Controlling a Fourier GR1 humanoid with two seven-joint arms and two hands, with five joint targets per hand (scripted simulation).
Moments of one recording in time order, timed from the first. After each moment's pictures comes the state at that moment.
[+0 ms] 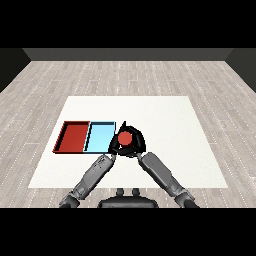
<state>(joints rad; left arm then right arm) -0.41 0.02 -0.50 -1.30 0.14 0.39 -0.17 -0.48 -0.01 0.54 -1.34 -0.33 -0.47 -0.36</state>
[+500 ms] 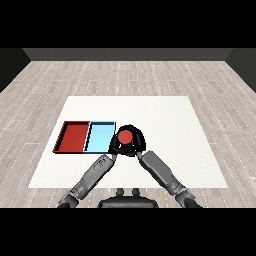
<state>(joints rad) -0.42 0.04 -0.54 -1.30 0.15 0.52 -0.16 -0.50 -0.02 0.54 -1.32 -0.35 -0.46 -0.37</state>
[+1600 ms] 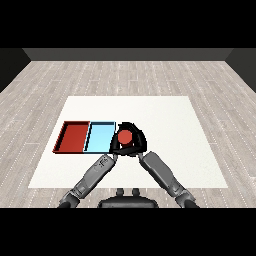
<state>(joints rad) -0.44 0.03 -0.55 -1.30 0.17 0.58 -0.19 -0.47 -0.02 0.52 -1.39 -0.34 -0.40 -0.36</state>
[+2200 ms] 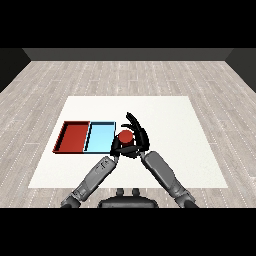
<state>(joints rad) -0.40 0.00 -0.55 -1.31 0.13 0.57 -0.19 -0.46 -0.01 0.47 -1.45 -0.24 -0.39 -0.31</state>
